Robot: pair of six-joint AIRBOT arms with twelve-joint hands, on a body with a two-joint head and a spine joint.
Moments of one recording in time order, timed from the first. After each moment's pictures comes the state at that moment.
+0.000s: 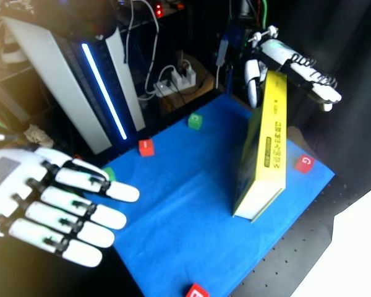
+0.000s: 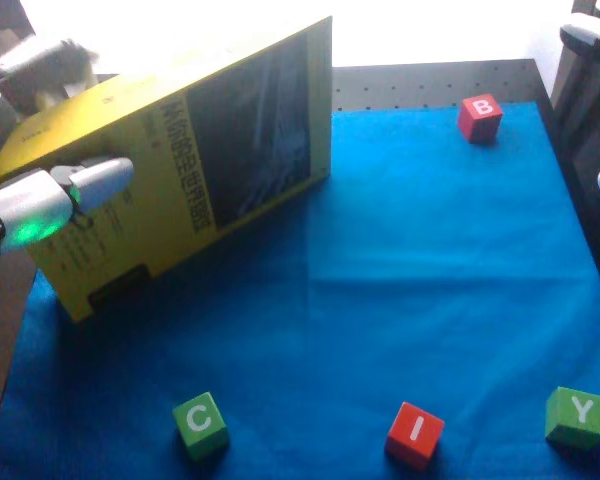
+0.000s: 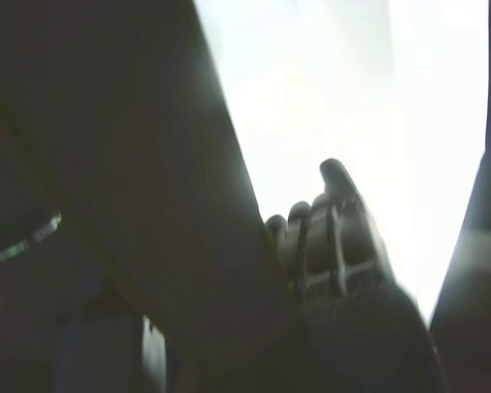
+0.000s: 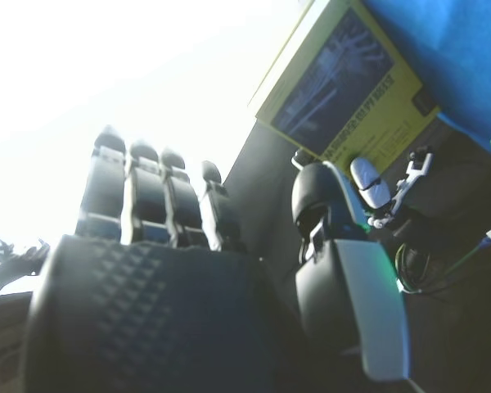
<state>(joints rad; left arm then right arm) 1.04 -0.88 0.94 -0.47 -1.28 1.10 -1.06 -0.69 0.85 0.21 1.11 -1.02</state>
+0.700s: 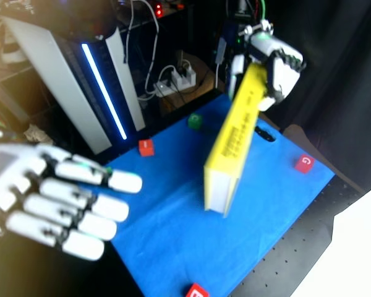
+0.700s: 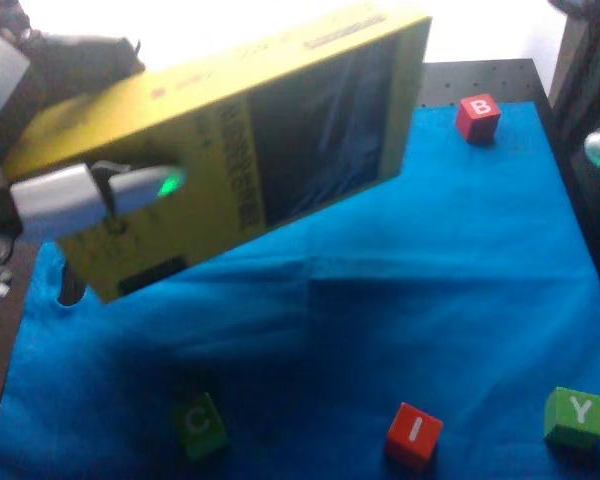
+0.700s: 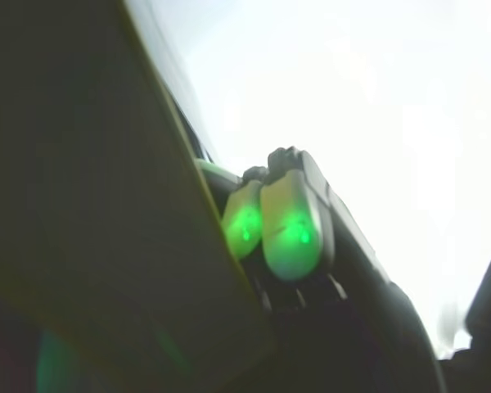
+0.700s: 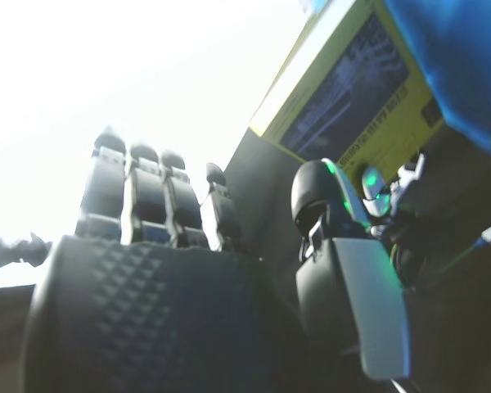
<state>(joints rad) 0.93 -0.86 0.90 -0.25 -1.35 1.11 -0.94 -0.68 0.86 0.09 1.11 -1.02</state>
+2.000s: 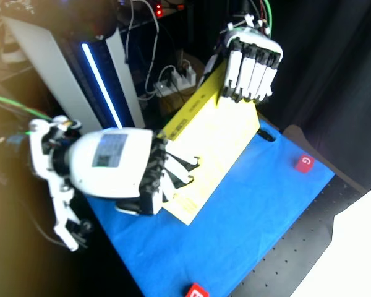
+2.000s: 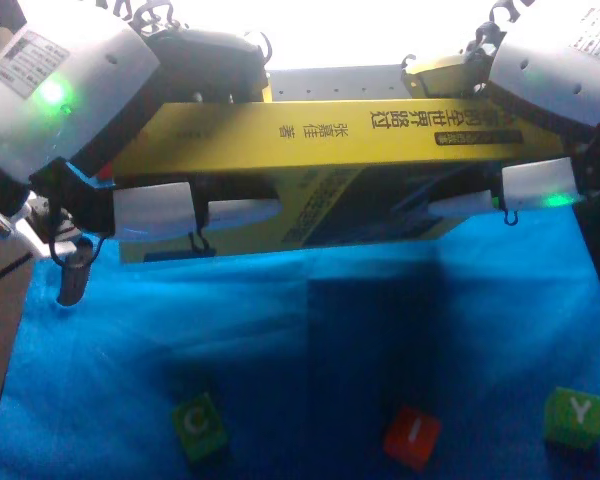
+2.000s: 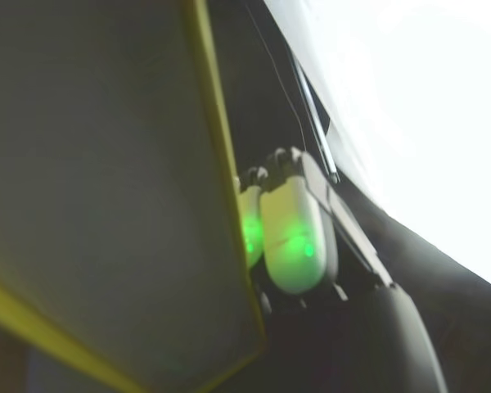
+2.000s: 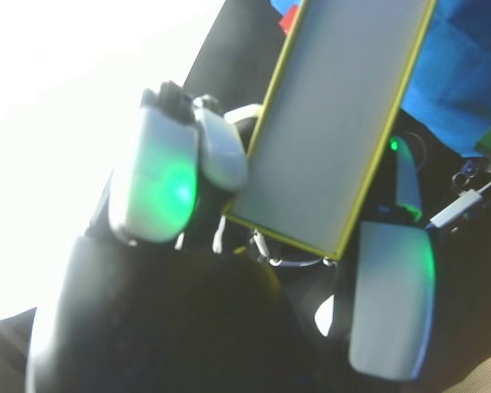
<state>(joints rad) 0.80 -0.92 0.94 -0.01 -1.22 1.13 -0.60 -0.93 1.03 -0.12 0.64 -0.99</state>
